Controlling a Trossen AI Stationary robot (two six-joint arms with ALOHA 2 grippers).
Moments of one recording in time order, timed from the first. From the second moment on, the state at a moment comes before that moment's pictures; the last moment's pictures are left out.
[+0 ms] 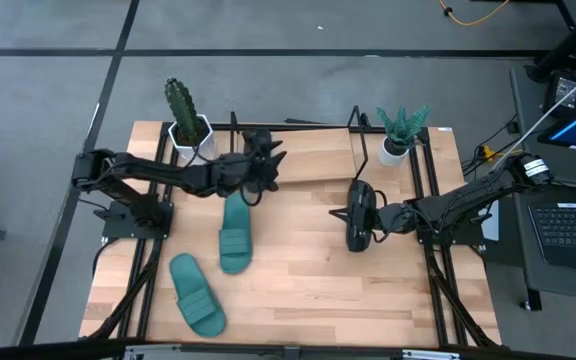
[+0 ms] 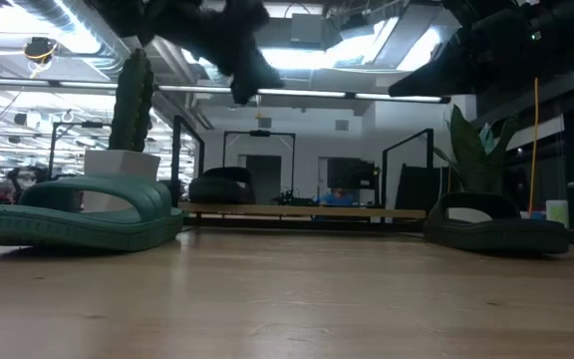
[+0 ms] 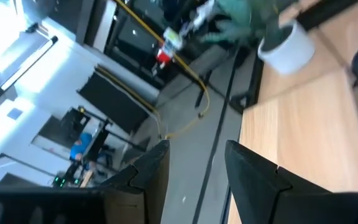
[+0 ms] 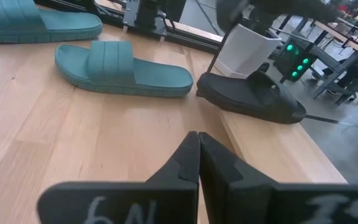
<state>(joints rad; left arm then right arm) 0.11 1.43 0.82 0.49 -0.64 0.82 0.30 1.14 0.46 0.34 0.52 -0.17</state>
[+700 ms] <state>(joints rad) -0.22 1.24 0.82 0.36 -0.67 0.55 0.30 1.14 0.57 0.34 0.52 -0.33</state>
